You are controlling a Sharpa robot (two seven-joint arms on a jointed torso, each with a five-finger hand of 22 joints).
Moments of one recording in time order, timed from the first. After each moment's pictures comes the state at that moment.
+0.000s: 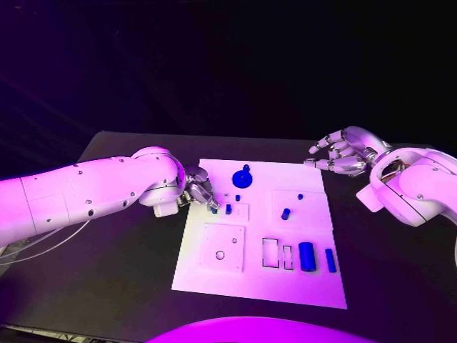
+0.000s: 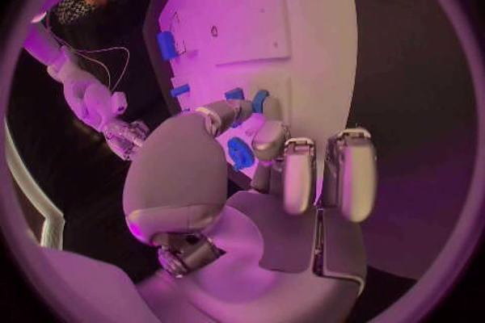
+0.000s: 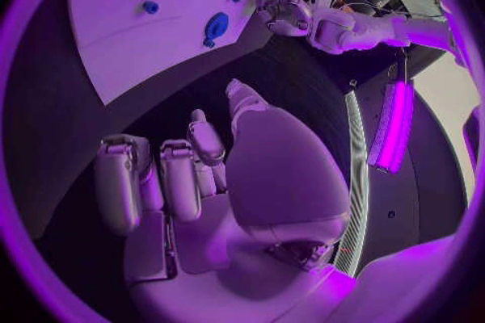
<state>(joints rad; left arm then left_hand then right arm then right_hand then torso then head) 1.22 -0.78 -0.08 1.44 -0.94 0.14 -0.50 1.12 -0.22 0.65 0.14 0.51 0.95 0.05 0.64 0.74 1.36 -0.03 1.21 0.99 1.47 -0.08 1.56 1.31 0.05 1.46 0.04 1.50 1.31 1.36 -0.91 -0.16 1.62 -0.94 -0.43 -0.21 1.37 -0.14 0.12 0.29 0.26 0.79 0.18 0.29 0.31 1.24 0.10 1.26 1.20 1.47 0.02 1.51 1.31 0.01 1.47 0.13 1.46 1.31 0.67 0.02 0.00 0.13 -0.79</state>
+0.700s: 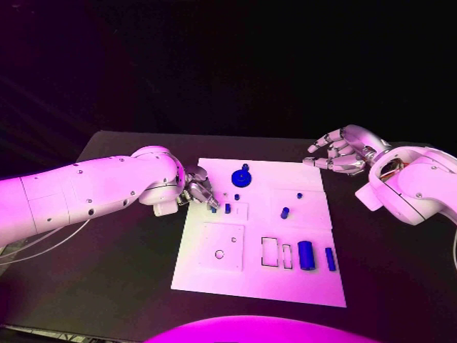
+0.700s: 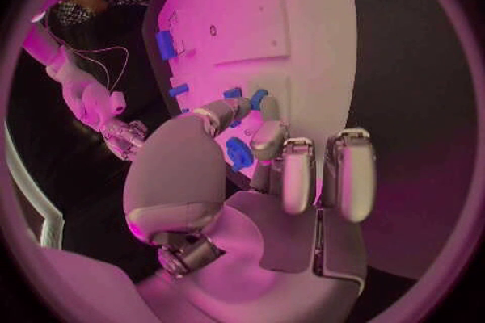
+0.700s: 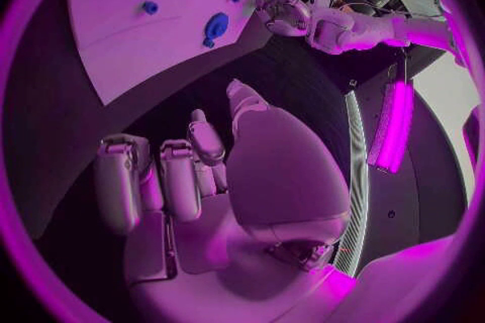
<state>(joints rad) 1.22 -0.77 -0.08 1.43 -0.95 0.15 -0.50 1.09 -0.22 0.58 0.11 0.48 0.97 0.03 0.61 0.73 1.36 -0.03 1.20 0.99 1.46 -0.08 1.56 1.31 0.05 1.46 0.03 1.50 1.31 1.36 -0.91 -0.16 1.62 -0.94 -0.43 -0.21 1.37 -0.14 0.12 0.29 0.25 0.79 0.18 0.29 0.30 1.24 0.10 1.26 1.19 1.47 0.02 1.51 1.31 0.01 1.47 0.13 1.45 1.31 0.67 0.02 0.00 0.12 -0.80</state>
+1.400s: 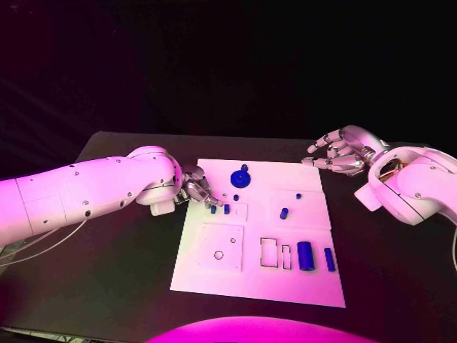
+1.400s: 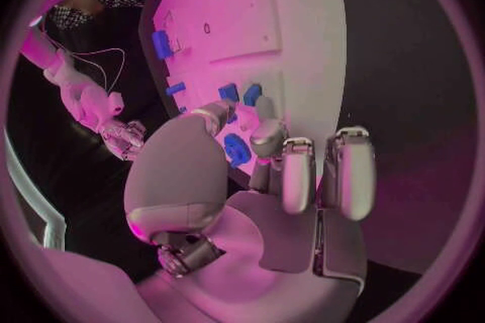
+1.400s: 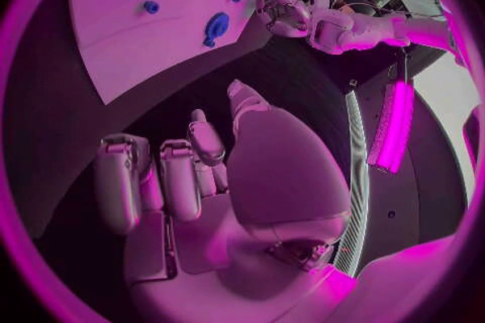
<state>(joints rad) 1.22 -0.78 -0.07 1.43 -0.98 0.14 -0.50 1.08 -0.24 0.38 0.29 0.26 0.97 0.04 0.60 0.74 1.33 -0.03 1.19 0.97 1.46 -0.08 1.55 1.31 0.05 1.46 0.03 1.48 1.31 1.36 -0.91 -0.16 1.62 -0.94 -0.44 -0.21 1.36 -0.14 0.12 0.29 0.25 0.79 0.18 0.29 0.30 1.24 0.10 1.26 1.19 1.47 0.02 1.51 1.31 0.01 1.47 0.13 1.45 1.31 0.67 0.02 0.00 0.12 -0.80</state>
